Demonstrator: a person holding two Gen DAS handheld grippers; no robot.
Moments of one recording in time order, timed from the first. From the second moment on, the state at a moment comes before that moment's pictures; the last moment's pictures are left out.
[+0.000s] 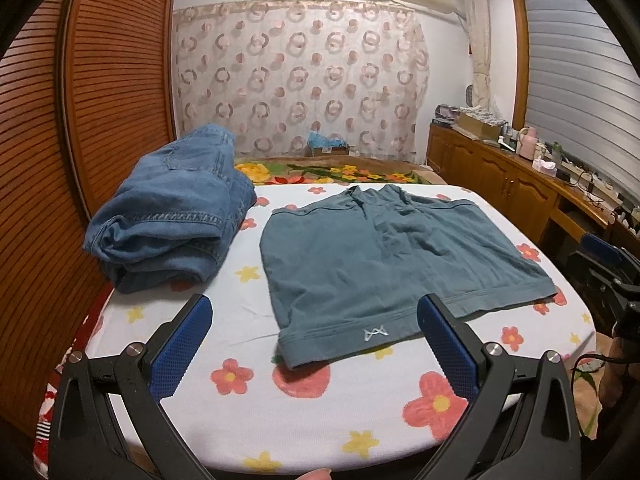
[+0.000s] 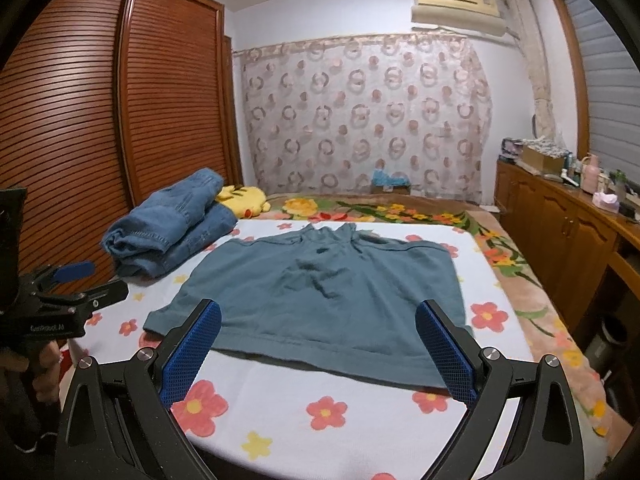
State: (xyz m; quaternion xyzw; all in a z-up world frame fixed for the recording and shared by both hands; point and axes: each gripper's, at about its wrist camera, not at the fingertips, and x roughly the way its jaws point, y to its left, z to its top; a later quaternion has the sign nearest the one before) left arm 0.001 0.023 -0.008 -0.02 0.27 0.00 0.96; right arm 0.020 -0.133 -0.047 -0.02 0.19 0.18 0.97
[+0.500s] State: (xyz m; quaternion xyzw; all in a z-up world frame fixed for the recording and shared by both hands) left arm 0.012 0.056 -0.032 -0.01 0.31 0.01 0.95; right arm 0.069 -0.127 -0.049 -0.04 0.23 0.26 0.94
